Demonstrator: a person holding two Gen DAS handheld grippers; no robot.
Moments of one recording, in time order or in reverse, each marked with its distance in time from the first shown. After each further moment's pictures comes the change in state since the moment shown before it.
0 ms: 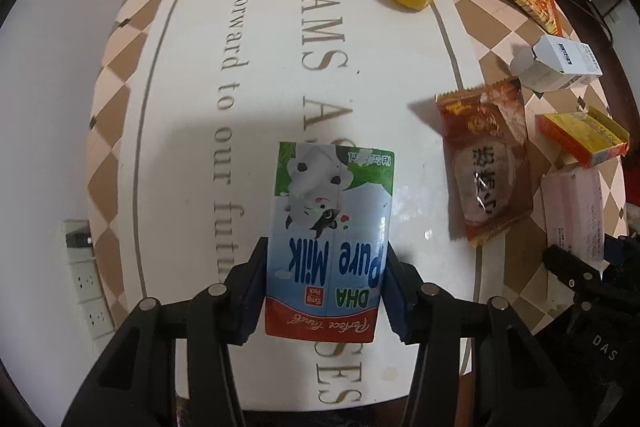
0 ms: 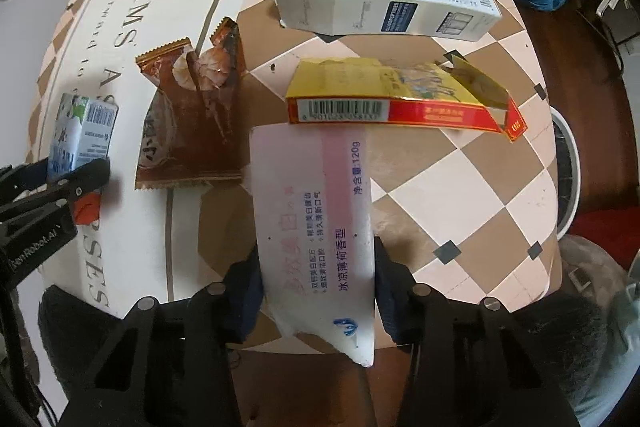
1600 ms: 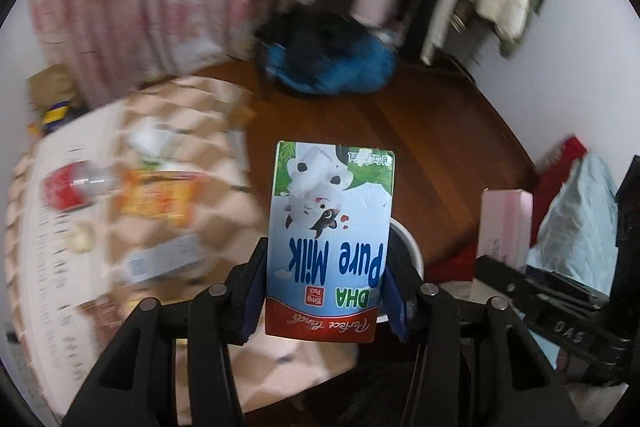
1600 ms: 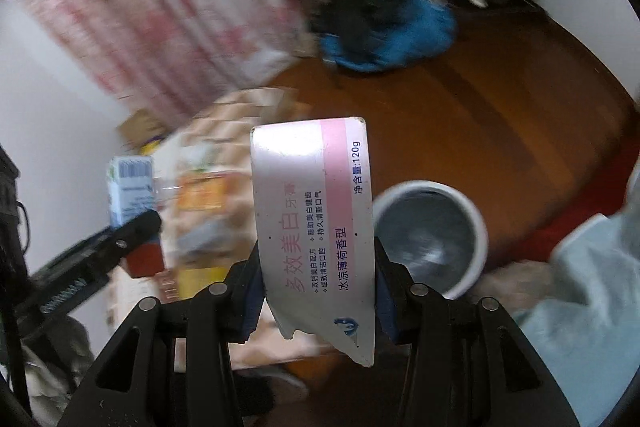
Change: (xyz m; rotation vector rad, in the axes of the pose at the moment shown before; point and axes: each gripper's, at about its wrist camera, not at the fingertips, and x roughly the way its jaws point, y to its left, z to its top) left arm -0.178 -0.330 0.090 0.201 -0.346 -0.371; right arm -0.209 -0.358 -0.016 0.392 -0.458 0.194
